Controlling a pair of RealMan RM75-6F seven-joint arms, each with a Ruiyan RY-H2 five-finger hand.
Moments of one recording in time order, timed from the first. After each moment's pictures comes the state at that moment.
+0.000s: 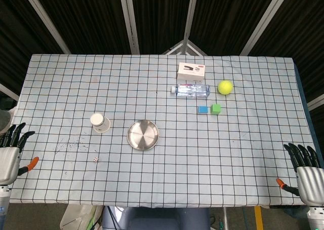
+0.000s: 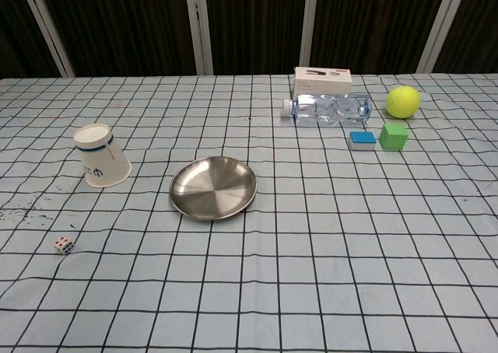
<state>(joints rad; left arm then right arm) -0.14 -1.17 0.00 -1.69 1.40 1.57 0.21 -0.02 -1.11 0.03 -1.61 -1.55 1.54 -0.03</state>
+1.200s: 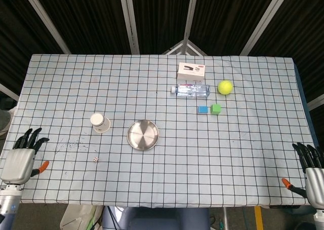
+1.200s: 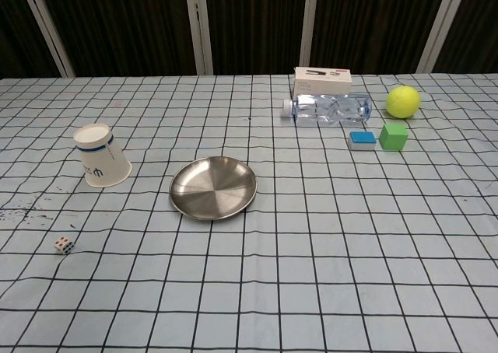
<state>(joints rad) -0.15 -1.23 0.00 -1.67 1.43 1.44 0.28 -0.04 -1.07 0.04 -1.65 -1.55 1.60 -0.01</state>
